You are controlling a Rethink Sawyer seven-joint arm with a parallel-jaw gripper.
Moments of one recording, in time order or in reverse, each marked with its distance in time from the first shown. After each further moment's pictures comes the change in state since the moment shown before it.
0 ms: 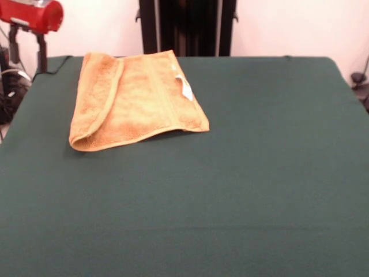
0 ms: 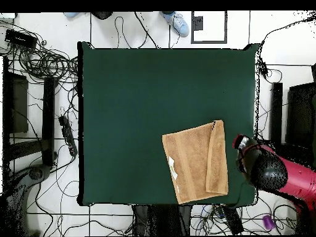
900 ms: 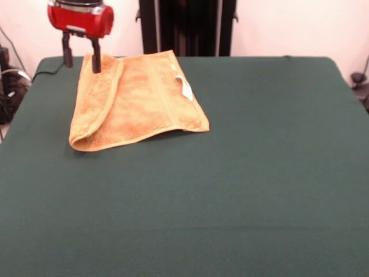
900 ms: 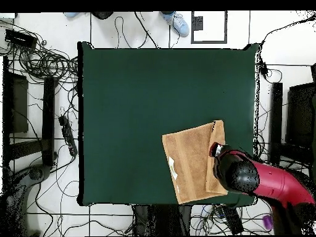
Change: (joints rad) arm 0.067 0.004 0.000 0.103 -0.001 -0.022 0.000
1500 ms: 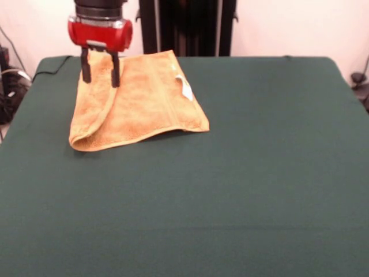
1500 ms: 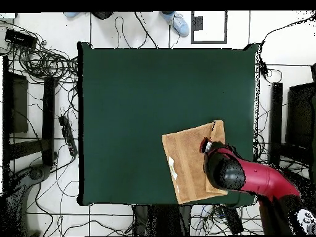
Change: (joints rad) arm 0.051 0.082 -0.004 0.008 0.000 -0.161 0.000
